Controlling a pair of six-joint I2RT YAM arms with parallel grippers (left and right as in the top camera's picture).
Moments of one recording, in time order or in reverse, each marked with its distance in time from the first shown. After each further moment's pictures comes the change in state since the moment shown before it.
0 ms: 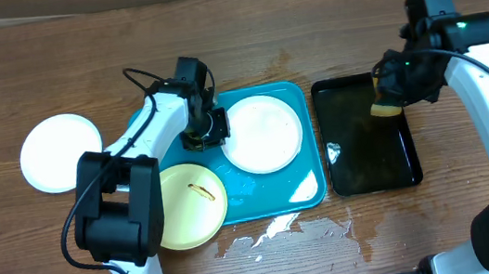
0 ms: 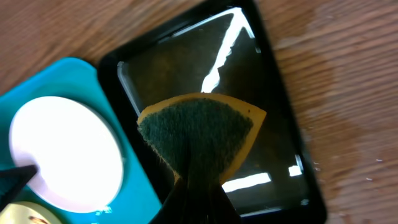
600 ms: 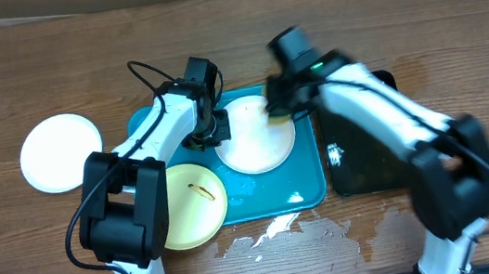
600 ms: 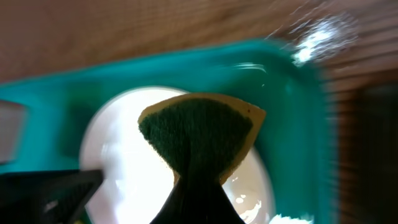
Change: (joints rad) left arm -0.048 -0.001 -0.001 0.013 -0.193 0.000; right arm 0.427 0.241 -0.034 0.492 -0.023 0.169
